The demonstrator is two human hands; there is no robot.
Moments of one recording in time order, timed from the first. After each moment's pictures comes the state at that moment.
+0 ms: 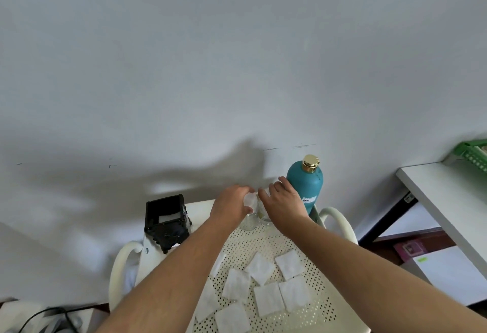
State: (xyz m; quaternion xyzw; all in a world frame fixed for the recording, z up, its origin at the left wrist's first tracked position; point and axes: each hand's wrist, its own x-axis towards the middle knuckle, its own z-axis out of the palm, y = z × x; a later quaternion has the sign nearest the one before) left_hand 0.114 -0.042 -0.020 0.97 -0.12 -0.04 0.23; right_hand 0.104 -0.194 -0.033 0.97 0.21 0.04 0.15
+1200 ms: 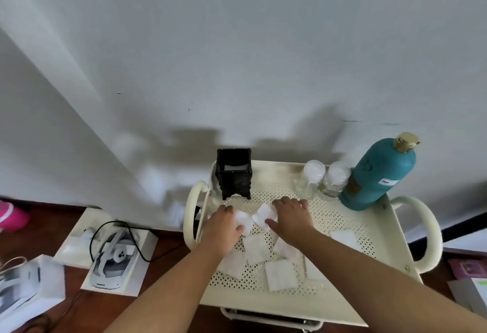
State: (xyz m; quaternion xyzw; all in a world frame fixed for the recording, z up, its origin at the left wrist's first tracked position) left_hand -0.022 0.096 -0.109 0.97 0.11 -0.13 0.15; right_hand 0.041 -0.076 -0.117 0.97 0.20 -0.15 -0.05
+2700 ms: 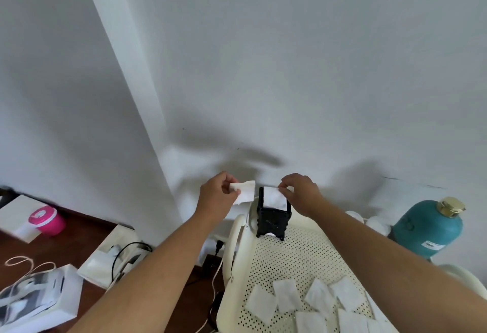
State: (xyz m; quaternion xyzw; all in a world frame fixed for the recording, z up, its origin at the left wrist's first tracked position) left_hand 0.012 0.179 0.035 0.85 0.20 0.15 0.46; right_hand 0.124 -0.011 0.016 0.93 0.22 -0.07 -0.28
